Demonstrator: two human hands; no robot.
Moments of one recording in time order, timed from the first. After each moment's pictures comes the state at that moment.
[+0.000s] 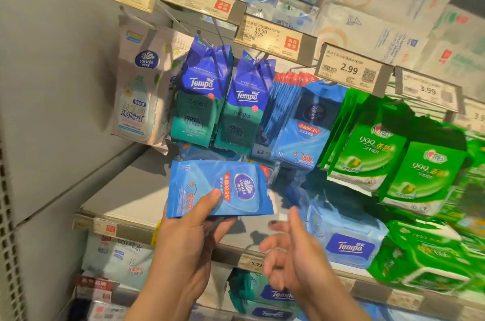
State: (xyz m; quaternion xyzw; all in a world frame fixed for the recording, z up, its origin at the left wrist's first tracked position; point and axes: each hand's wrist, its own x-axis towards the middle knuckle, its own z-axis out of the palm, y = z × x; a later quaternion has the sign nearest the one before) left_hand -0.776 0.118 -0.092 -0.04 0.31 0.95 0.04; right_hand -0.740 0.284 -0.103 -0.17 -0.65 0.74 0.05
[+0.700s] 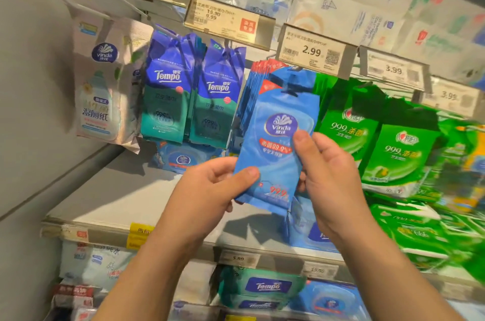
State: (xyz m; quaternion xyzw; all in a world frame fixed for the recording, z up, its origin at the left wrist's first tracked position) left_hand -0.790 0.150 -0.053 0.24 0.58 0.78 0.03; right_hand -0.745 0.308 -0.002 0.04 -0.69 0.67 0.27
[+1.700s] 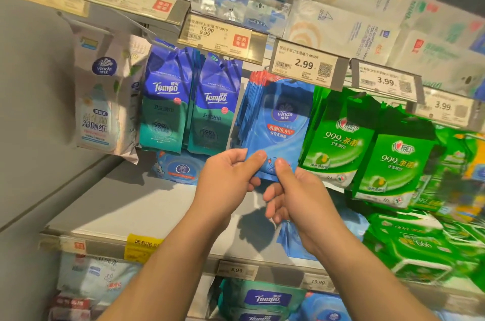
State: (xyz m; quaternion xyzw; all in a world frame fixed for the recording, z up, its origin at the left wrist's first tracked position) left_hand -0.823 0.196 -0.035 0.18 0.60 0.78 0.00; right_hand -0.767 0.317 -0.023 -0.10 -0.76 0.62 0.16
